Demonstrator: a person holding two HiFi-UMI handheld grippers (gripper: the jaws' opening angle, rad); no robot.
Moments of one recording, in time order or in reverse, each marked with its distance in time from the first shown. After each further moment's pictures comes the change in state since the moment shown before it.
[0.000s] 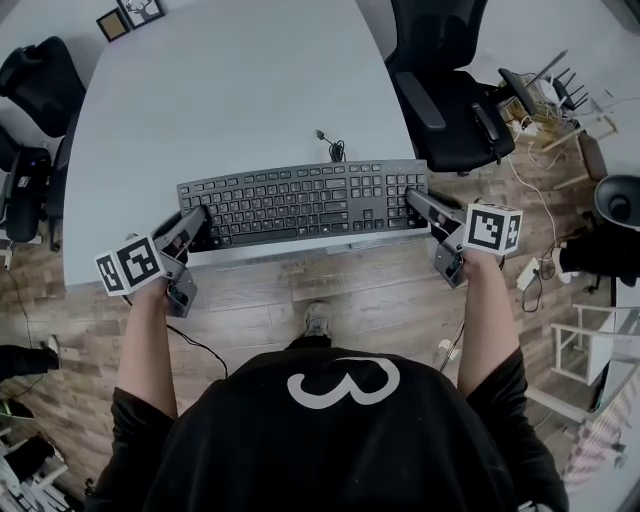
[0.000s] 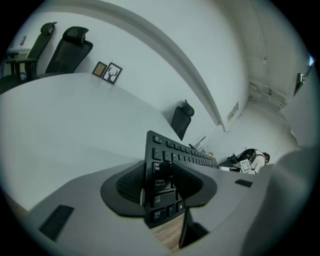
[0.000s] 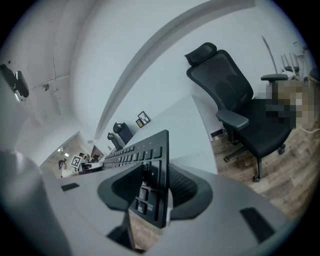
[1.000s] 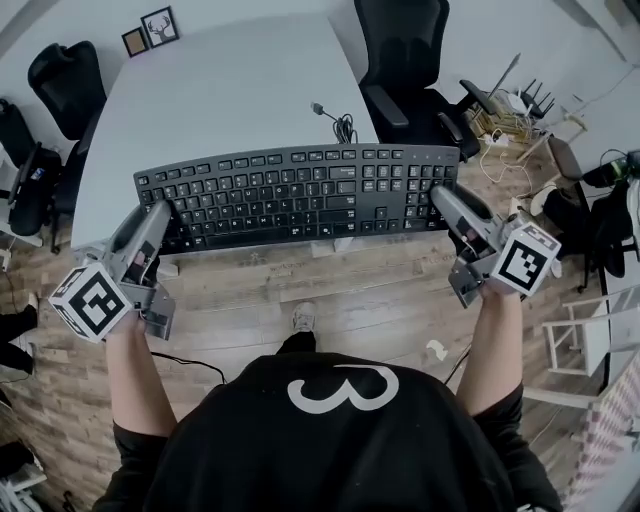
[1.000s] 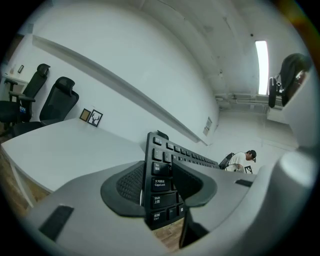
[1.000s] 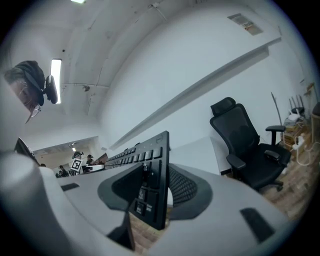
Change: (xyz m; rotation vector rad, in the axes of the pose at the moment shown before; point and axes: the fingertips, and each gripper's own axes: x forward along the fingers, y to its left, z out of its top) left arm 0.018 0.023 -0.030 -0.045 -0.180 0.005; right arm 0.011 -0.016 -0.001 -0.122 -0.077 0.033
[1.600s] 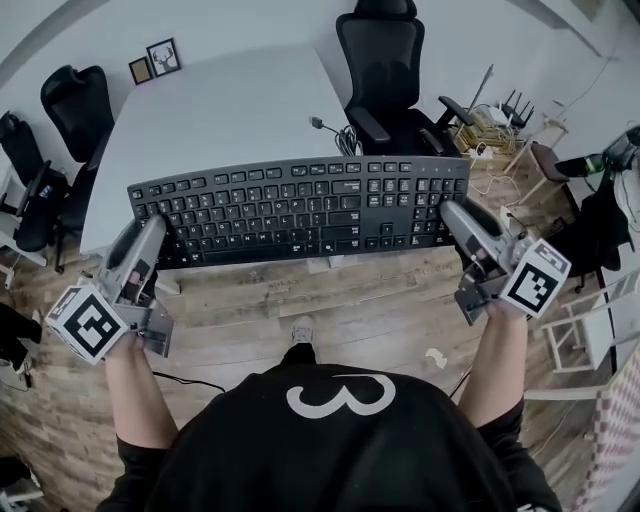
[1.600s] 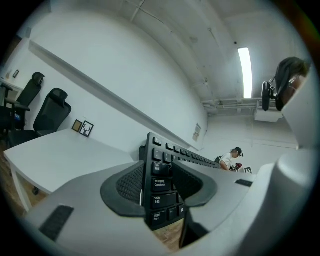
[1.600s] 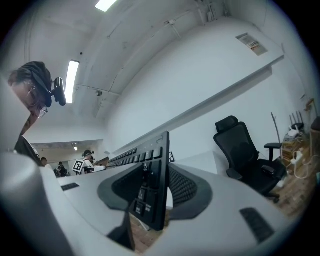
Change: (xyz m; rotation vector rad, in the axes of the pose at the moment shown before) left arm 0.003 0.004 -0.003 -0.023 0.003 -0.011; right arm -0.001 0.002 -0.001 0.007 -0.007 0.016
